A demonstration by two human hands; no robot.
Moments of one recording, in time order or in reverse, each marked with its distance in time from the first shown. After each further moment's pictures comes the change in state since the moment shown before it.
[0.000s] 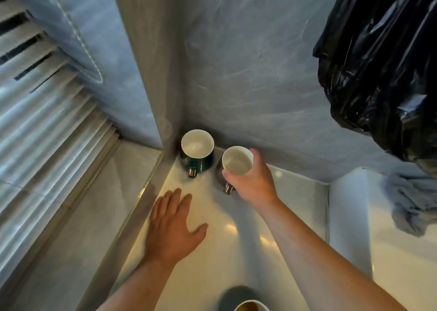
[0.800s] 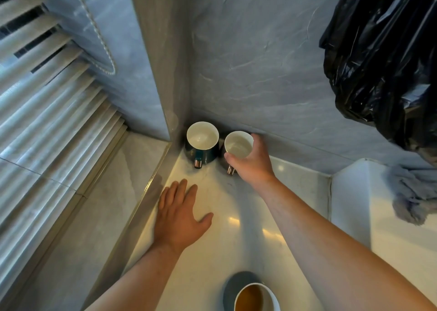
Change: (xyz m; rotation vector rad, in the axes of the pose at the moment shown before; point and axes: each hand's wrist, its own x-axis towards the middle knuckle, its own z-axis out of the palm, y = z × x) left_hand 0.000 -0.003 0.004 -0.067 0.051 0.014; right_hand 0.021 -0.004 0.013 0.106 0.036 -0.069
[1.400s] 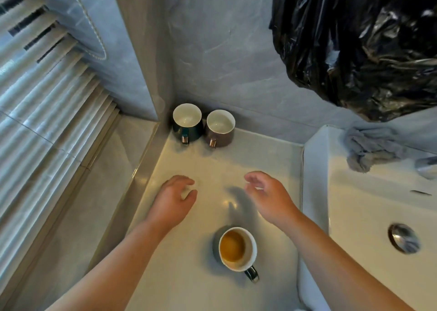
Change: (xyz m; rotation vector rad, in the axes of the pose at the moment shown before) left_hand -0.044 0.016 -0.040 -0.489 -0.144 -0.025; right_hand -0.156 0.039 -0.094 -0.088 -0.257 0.058
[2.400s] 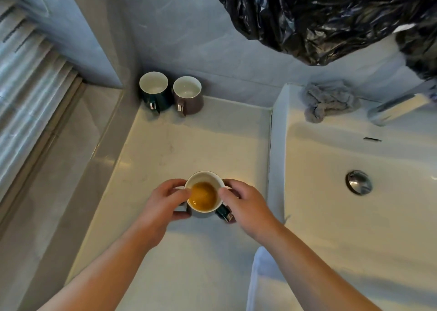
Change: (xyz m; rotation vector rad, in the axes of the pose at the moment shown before) left_hand -0.116 0.055 0.038 -0.737 -0.182 -0.394; right_hand -0.125 0.030 0.007 0.383 -0.107 0.163
